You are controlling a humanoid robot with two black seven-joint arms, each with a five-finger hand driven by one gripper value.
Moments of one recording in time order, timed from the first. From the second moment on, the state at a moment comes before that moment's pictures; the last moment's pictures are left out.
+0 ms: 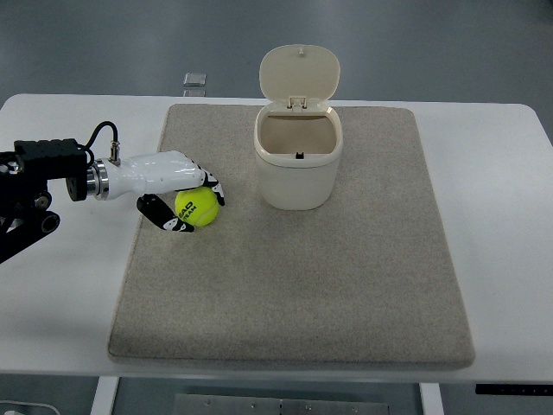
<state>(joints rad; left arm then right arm) -0.80 0.70 -0.50 -1.27 1.86 -0.17 -0.41 0.05 0.00 0.01 0.21 0.05 -0.11 0.23</state>
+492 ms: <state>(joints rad) -0.93 0.85 -0.51 -1.42 1.87 0.06 -0.47 0.05 0.00 0.01 0.21 0.05 -0.11 0.23</state>
